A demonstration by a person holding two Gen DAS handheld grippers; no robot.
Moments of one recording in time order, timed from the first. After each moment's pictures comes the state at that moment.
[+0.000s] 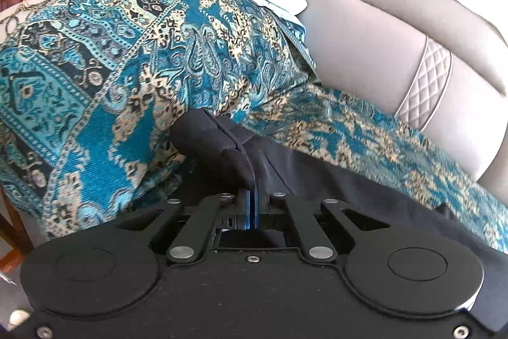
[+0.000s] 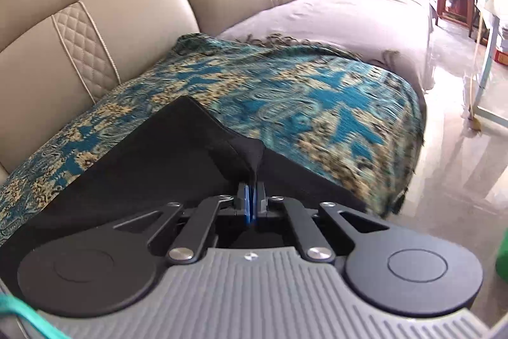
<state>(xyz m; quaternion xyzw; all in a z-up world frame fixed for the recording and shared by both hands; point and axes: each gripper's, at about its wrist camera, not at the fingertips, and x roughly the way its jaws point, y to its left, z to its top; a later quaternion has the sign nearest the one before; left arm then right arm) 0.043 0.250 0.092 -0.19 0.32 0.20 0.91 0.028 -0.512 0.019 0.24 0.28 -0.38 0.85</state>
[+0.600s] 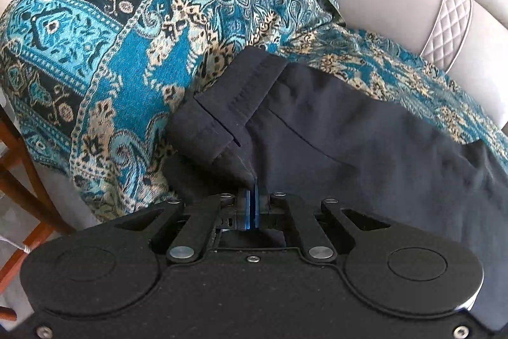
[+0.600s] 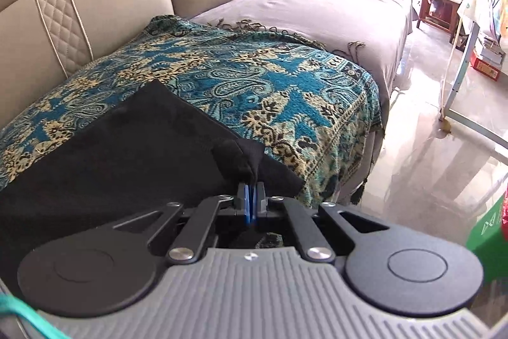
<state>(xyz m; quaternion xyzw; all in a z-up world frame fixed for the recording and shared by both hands) 0.015 0.247 0.056 -0.17 0.41 0.21 0.87 0.004 -0.512 0.015 0.20 0.33 -0.41 0.83</state>
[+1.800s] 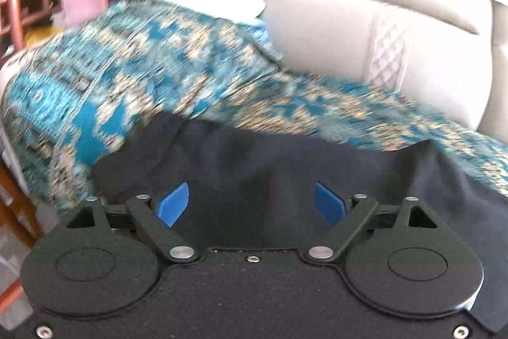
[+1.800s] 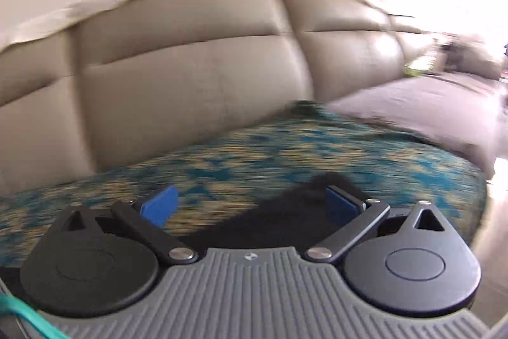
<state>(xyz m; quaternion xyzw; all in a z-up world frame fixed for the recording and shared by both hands) 0.017 0.120 0.091 -0.08 0.29 0.21 0.93 0.061 -0.404 0.069 0.12 0.18 -0.22 0.95</state>
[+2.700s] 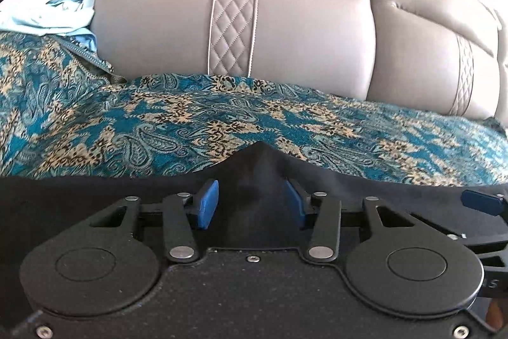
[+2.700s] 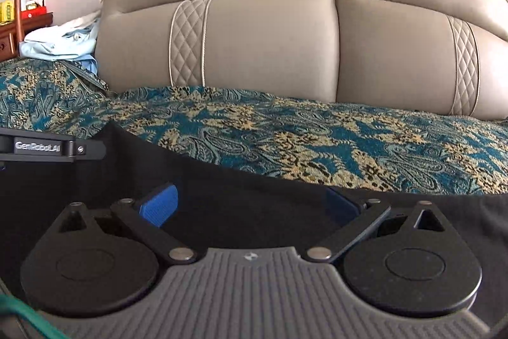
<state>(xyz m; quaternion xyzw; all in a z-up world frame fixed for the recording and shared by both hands) 0.137 0.013 0.059 -0.04 0.30 -0.01 0.95 0.115 -0.188 0.025 0.00 0.25 0.09 0.96</state>
